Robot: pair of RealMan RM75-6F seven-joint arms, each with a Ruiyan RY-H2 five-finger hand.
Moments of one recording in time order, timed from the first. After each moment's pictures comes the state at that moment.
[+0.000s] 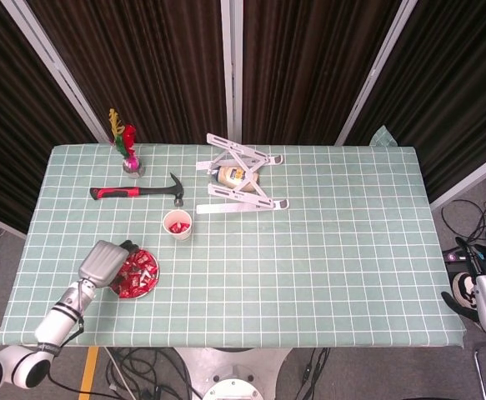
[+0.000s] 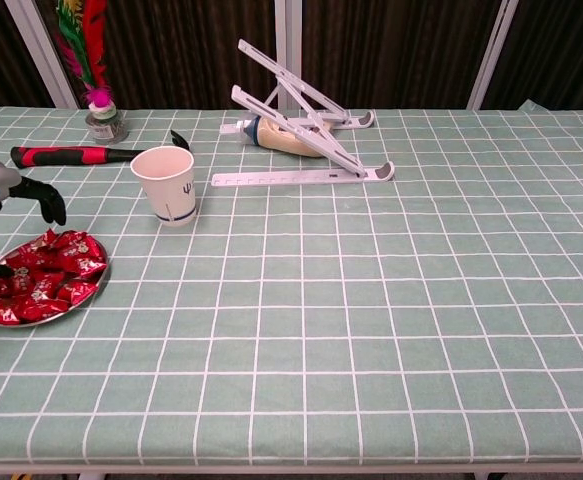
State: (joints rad) left arm -0.56 -1.41 0.06 -1.40 1.32 1.04 0.31; right arm 0.05 -1.03 0.07 -1.62 -1.51 1.52 -0.01
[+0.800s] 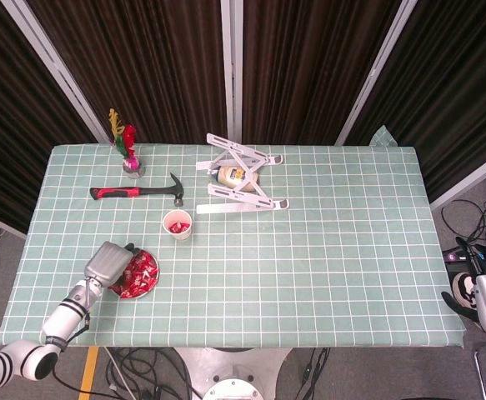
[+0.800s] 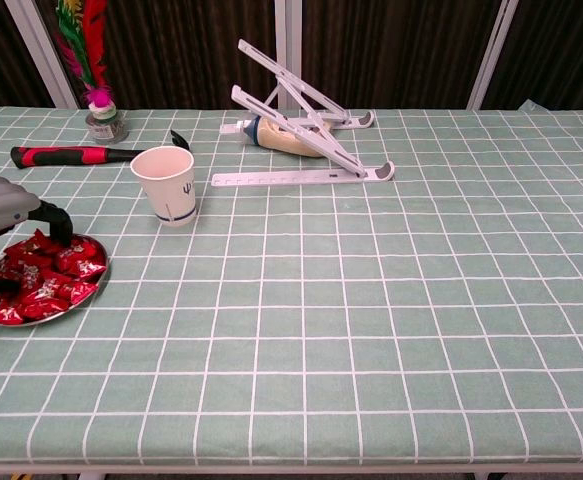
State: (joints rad) left arm -0.57 -1.46 0.04 -1.32 1.29 0.93 0.36; right arm 0.05 -1.02 0.07 -1.63 -1.50 1.51 -0.02
